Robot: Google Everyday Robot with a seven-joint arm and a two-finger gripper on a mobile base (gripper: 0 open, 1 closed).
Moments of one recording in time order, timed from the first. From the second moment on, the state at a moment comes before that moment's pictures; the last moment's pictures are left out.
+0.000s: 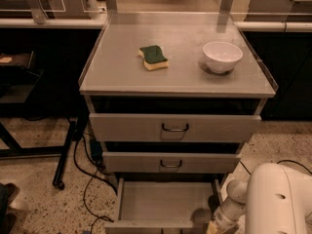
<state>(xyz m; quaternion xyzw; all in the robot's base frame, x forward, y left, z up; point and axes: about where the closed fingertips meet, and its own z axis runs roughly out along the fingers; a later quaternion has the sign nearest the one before) 0.390 -0.254 0.186 0.15 -0.95 -0.23 0.13</state>
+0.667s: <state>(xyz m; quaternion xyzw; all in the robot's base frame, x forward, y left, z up) 0.432 -0.241 0.202 0.16 -0.96 -0.24 0.08</state>
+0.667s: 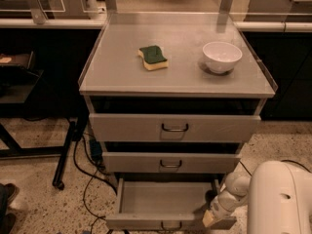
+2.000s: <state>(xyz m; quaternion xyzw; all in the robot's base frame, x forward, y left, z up) 0.507 -0.269 0.229 0.06 -0.97 -0.24 -0.01</state>
